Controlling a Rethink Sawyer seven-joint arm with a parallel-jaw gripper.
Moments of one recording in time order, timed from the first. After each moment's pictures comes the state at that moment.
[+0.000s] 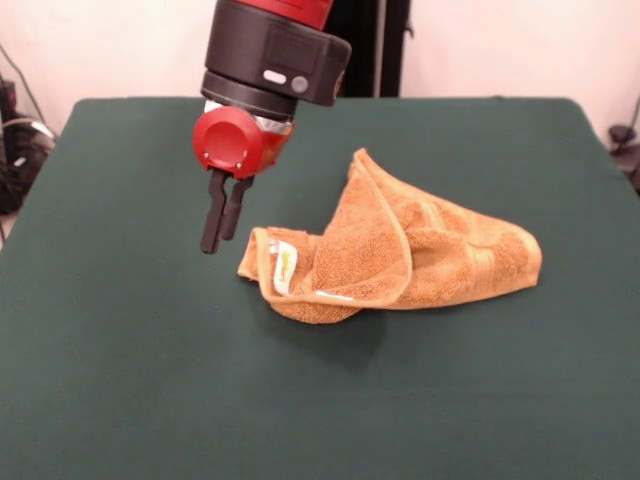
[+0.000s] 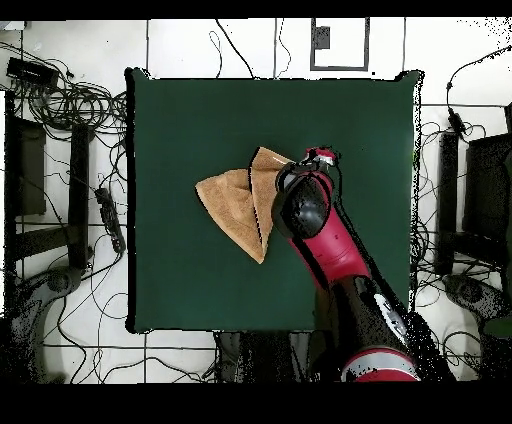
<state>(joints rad) -0.23 -0.57 0.00 1.86 0.72 -0.27 2.53</state>
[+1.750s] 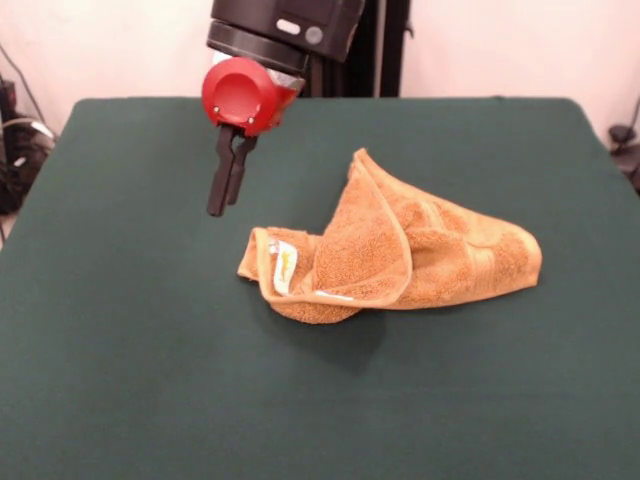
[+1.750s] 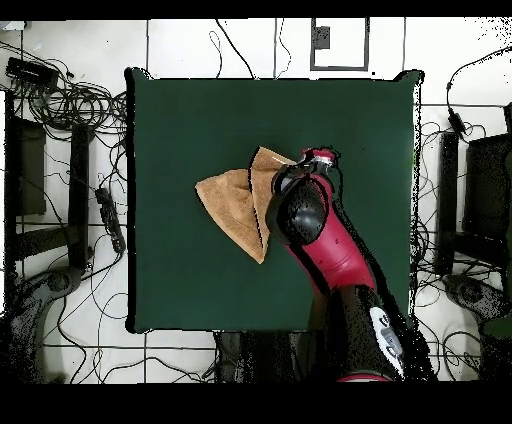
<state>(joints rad) -0.16 -0.62 -0.10 1.85 0.69 -0.19 2.53</state>
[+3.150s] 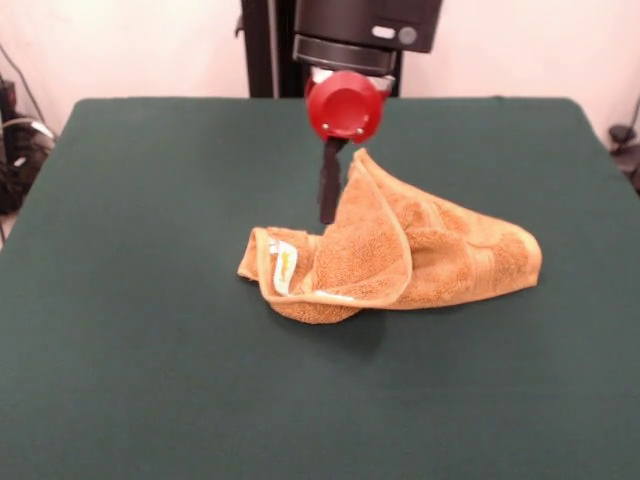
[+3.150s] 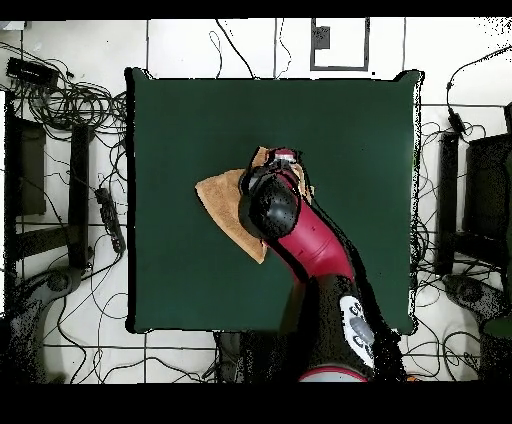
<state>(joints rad) -0.07 -0.61 -0.12 1.80 0.67 0.00 2.53</state>
